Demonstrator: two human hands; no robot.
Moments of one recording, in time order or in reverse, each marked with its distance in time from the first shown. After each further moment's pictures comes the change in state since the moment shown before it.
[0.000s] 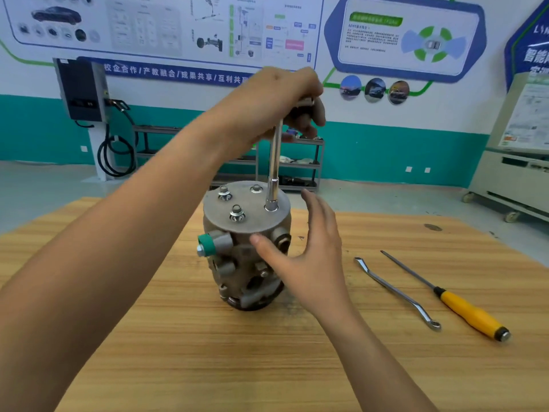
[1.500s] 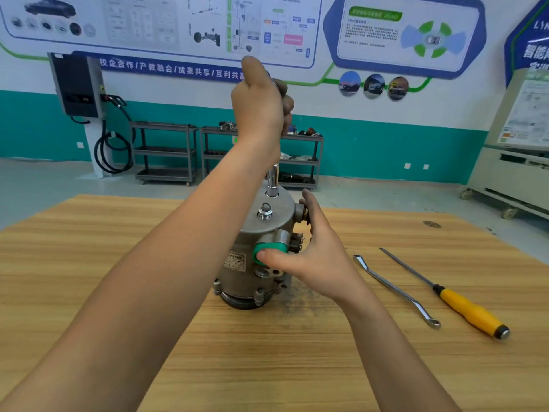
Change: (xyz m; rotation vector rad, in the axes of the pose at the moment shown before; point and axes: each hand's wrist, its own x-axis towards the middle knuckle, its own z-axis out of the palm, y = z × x) left_hand 0.029 -0.023 0.029 -0.651 0.598 -0.091; right_hand 0.018 0.018 -0.016 0.201 -0.304 0.116
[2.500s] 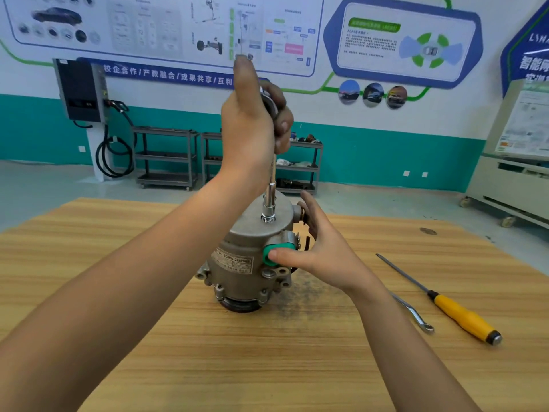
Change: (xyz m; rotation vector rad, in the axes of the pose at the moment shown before) left_hand -0.038 0.008 -0.015 -0.148 -0.206 0.139; right_hand 0.013 0.009 -0.019 0.062 -0.124 -0.006
